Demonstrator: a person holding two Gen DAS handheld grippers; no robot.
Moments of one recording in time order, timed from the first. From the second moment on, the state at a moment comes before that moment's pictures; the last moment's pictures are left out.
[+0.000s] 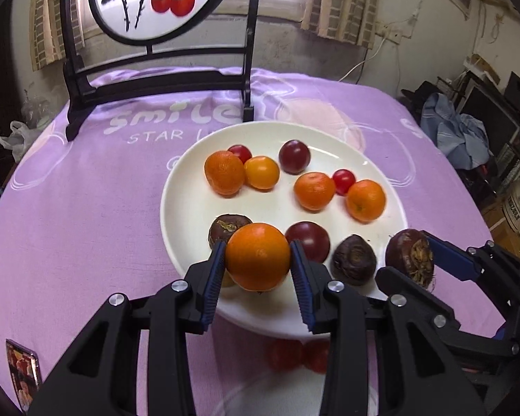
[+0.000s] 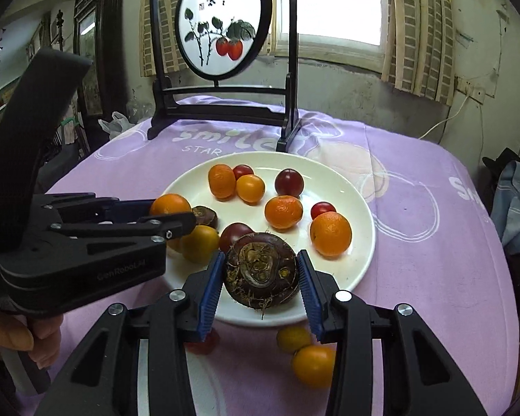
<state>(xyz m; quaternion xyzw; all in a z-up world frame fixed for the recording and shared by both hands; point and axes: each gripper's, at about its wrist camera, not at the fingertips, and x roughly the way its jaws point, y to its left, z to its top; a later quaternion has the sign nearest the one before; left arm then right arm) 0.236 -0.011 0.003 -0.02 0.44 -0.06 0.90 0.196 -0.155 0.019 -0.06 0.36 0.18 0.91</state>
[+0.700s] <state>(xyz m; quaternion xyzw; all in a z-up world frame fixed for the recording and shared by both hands) 0.235 -0.002 0.022 -0.04 0.37 -0.03 0.93 0.218 -0.182 -0.003 0.03 0.40 0.18 0.90</state>
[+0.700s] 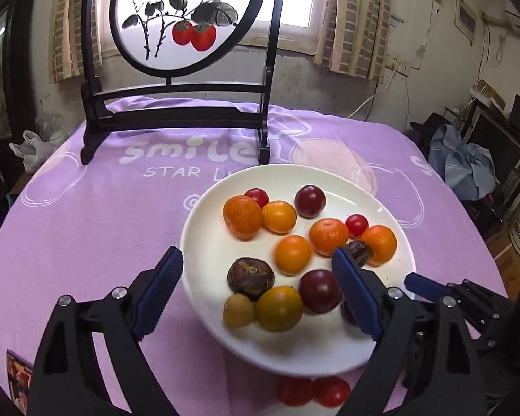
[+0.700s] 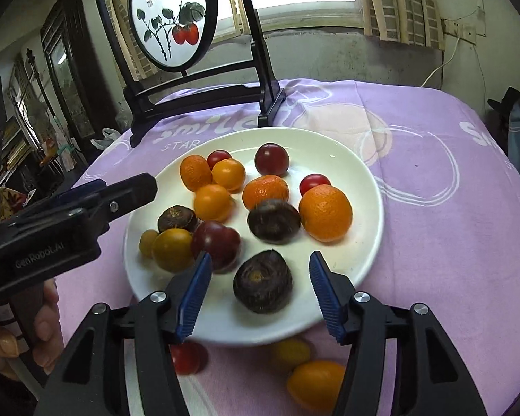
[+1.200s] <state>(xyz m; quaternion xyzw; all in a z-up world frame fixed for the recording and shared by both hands) 0.171 0.009 -0.001 -0.06 0.41 -0.05 0.91 0.152 -0.217 -0.018 0.00 0.41 0.13 0.90</state>
